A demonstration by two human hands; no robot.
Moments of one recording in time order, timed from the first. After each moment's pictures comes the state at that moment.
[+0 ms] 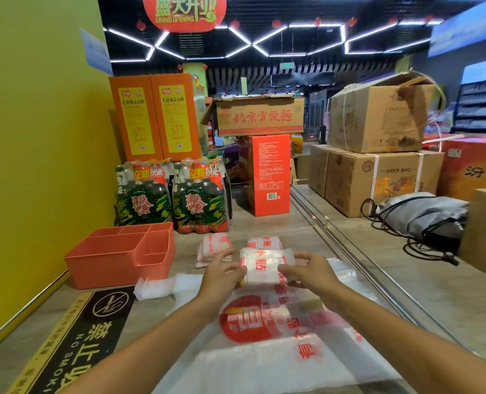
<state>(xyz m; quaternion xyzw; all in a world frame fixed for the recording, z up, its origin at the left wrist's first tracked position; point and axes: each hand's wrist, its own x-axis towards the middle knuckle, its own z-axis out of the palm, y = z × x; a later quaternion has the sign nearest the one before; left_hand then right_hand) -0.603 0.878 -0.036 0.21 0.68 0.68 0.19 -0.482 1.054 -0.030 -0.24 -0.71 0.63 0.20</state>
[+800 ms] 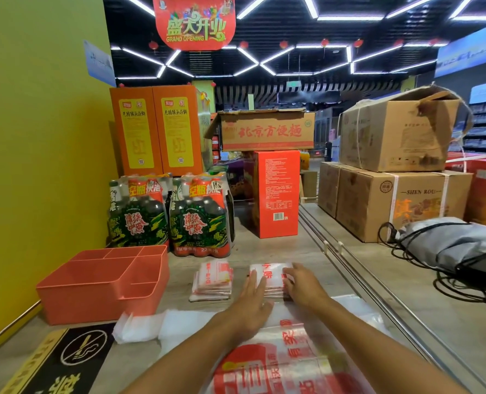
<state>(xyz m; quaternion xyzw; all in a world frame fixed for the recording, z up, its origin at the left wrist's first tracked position) -0.689 0.971 -0.092 0.45 0.87 0.18 0.10 -0.608 1.133 -0.069 -0.22 -0.93 0.26 0.17</state>
